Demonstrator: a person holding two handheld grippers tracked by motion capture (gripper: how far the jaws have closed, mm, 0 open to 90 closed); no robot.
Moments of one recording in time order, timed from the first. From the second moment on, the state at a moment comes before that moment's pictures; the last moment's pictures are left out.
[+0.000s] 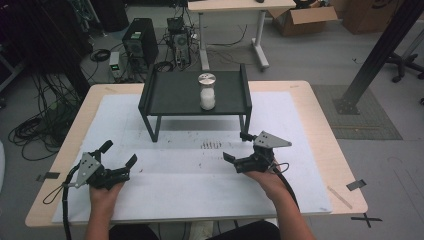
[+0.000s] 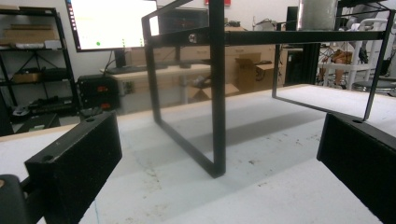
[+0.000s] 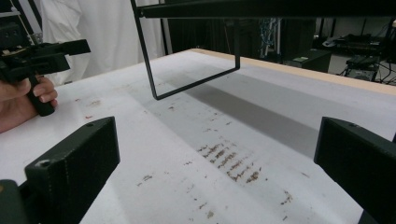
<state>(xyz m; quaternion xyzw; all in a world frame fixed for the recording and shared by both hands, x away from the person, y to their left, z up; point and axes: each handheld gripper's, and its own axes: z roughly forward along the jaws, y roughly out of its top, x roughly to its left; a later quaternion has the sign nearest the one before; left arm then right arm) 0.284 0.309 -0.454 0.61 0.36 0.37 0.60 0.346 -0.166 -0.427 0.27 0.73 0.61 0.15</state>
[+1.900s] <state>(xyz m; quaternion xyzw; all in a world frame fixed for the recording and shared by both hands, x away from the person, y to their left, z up) 0.284 0.308 -0.454 0.61 0.36 0.37 0.60 0.318 -0.177 -0.455 0.22 0.66 0.68 0.24</state>
